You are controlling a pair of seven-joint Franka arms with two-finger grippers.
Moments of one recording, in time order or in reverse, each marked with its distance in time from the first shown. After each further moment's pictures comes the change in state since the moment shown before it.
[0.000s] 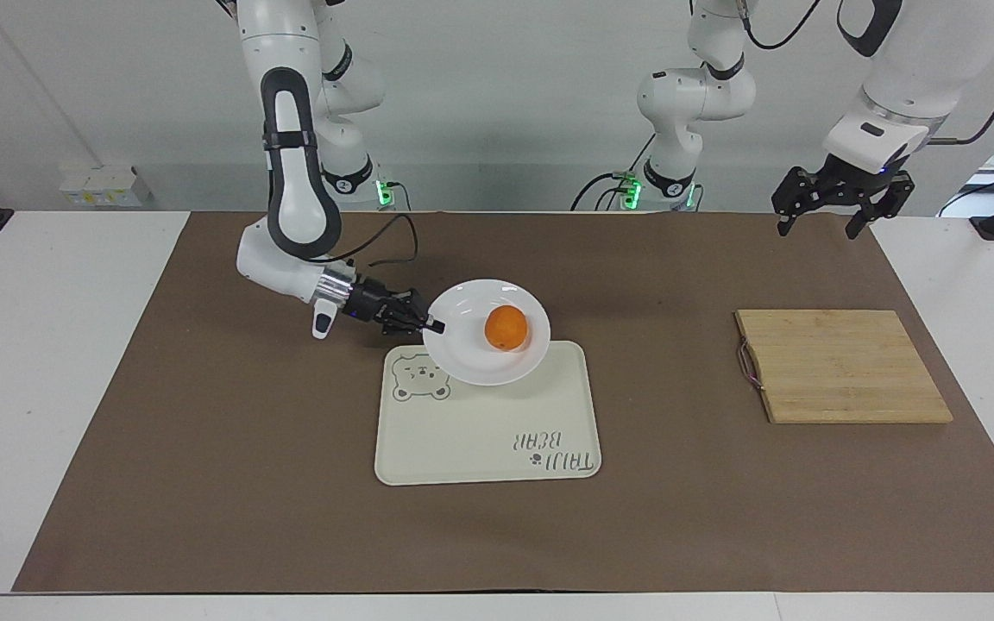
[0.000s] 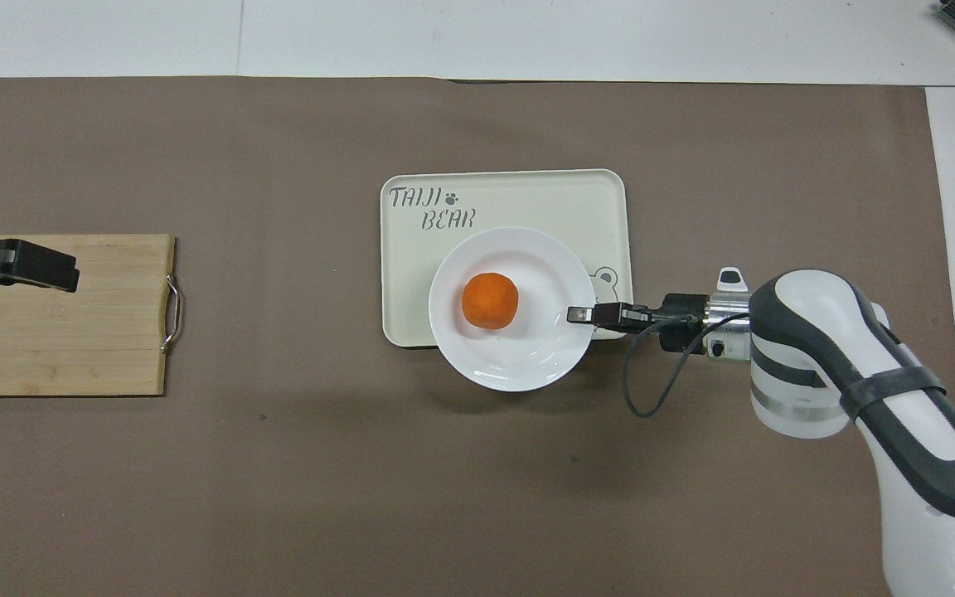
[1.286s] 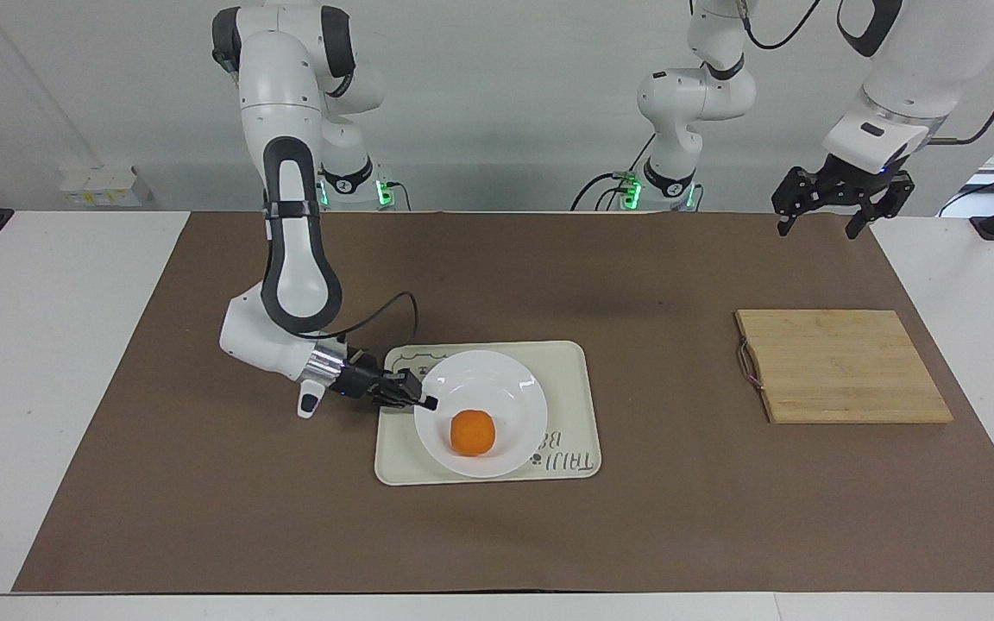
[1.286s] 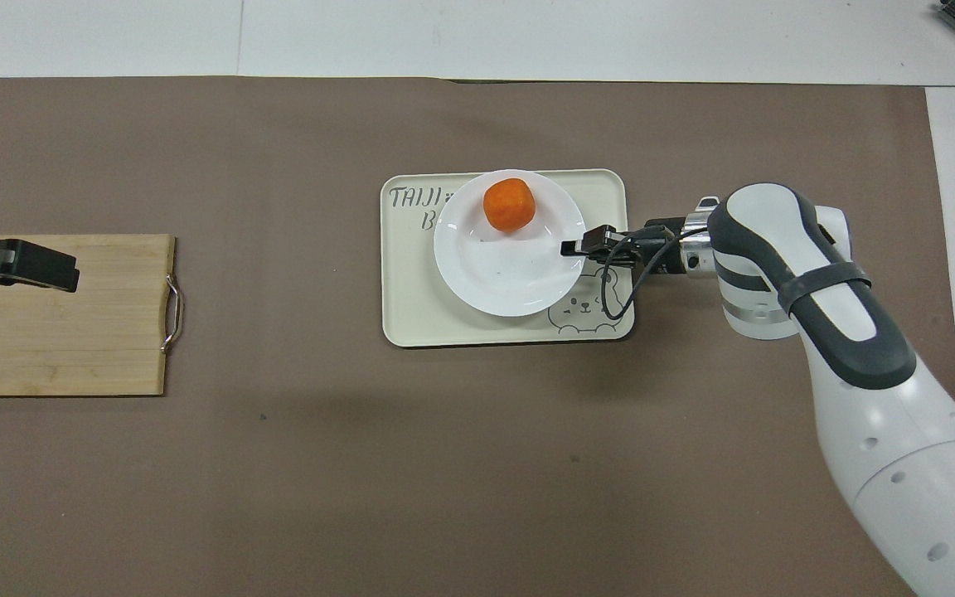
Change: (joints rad) left arm 0.000 0.000 0.000 0.000 0.000 0.000 0.000; right arm -0.019 0.317 0.006 0.361 -0.120 -0.003 0.135
